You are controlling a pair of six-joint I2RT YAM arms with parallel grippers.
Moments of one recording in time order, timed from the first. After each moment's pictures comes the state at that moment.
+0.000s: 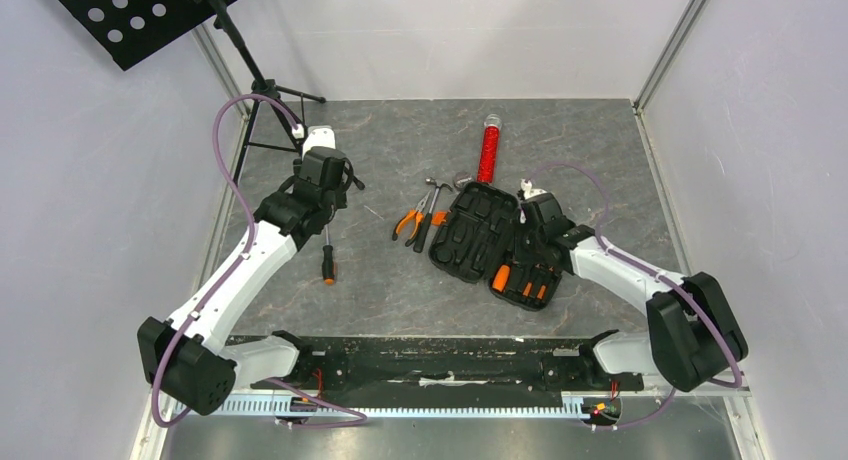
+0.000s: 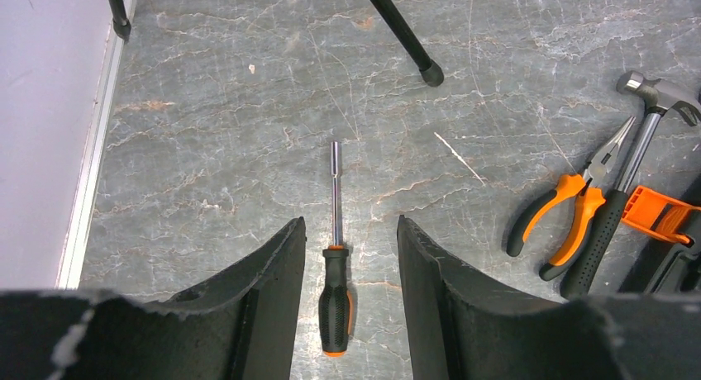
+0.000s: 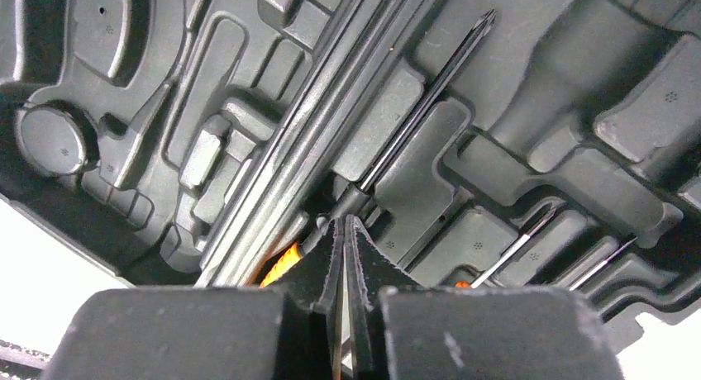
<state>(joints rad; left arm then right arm) -0.44 1.18 1.10 -0.62 -0.55 -0.30 0.44 1.34 0.65 -0.31 0.02 0.39</state>
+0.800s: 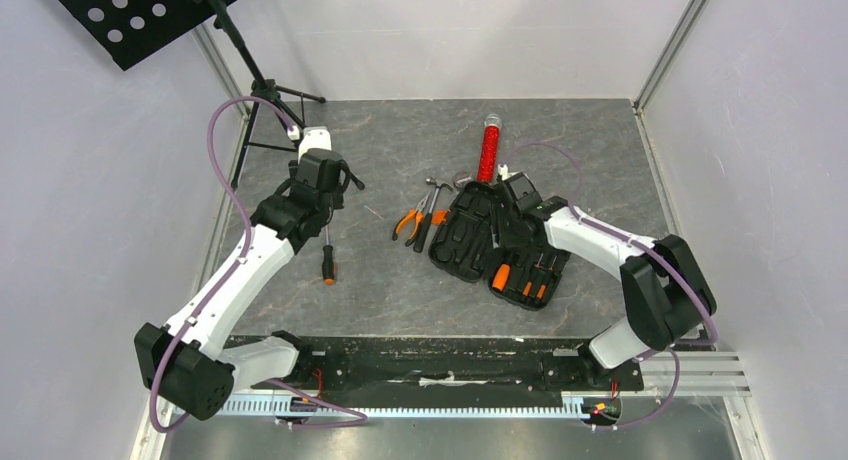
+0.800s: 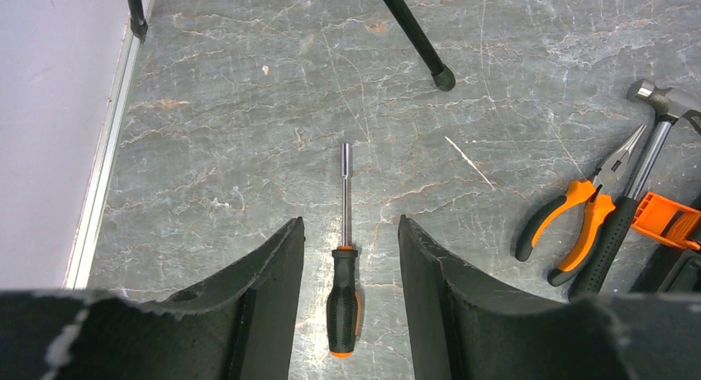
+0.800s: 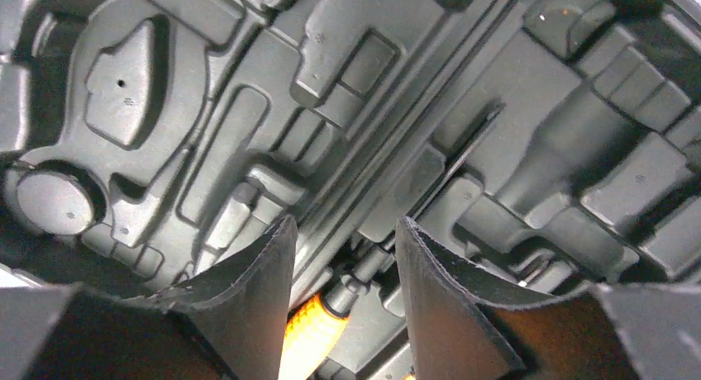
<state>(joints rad) -0.44 1.16 1.08 -0.62 -0.58 -0.30 0.52 1.52 0.93 -0.46 0.14 0.36</state>
